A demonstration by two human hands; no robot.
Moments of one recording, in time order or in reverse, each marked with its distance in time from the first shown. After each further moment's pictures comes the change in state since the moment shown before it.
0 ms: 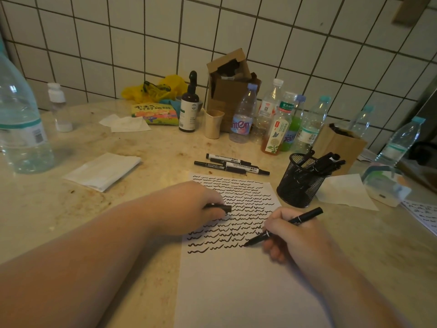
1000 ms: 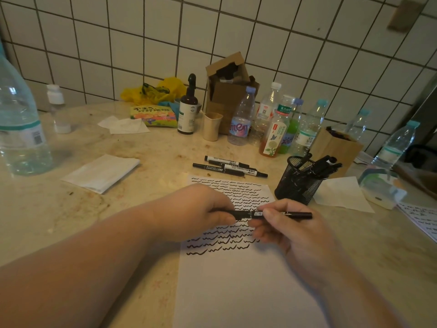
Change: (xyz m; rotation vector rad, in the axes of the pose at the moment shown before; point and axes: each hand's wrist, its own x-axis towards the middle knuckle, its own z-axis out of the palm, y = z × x) left_hand -0.003 0.014 0.000 -0.178 0.045 0.078; right_hand -0.003 -0.008 0.000 0.345 -0.033 -0.193
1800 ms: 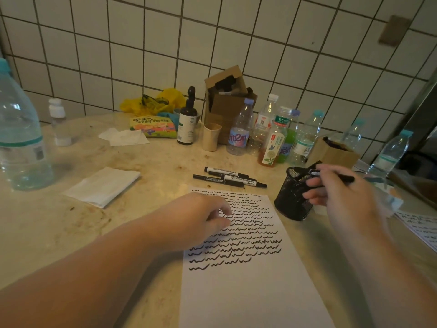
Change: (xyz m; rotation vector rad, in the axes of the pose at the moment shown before) left_hand 0.002 -0.012 0.002 -0.035 0.106 -0.088; right_hand 0.039 -0.055 -0.033 -0.455 0.502 -0.178
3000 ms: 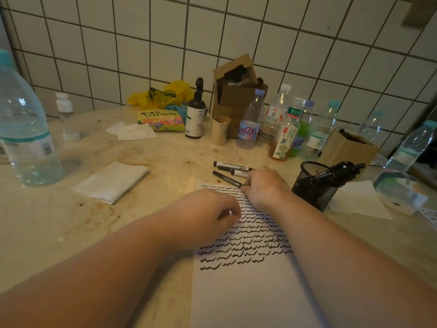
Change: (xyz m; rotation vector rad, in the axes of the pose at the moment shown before) left_hand 0.004 0.004 -0.004 0.163 -0.006 0.042; right_hand 0.041 0.022 0.143 -1.023 -0.474 -0.155
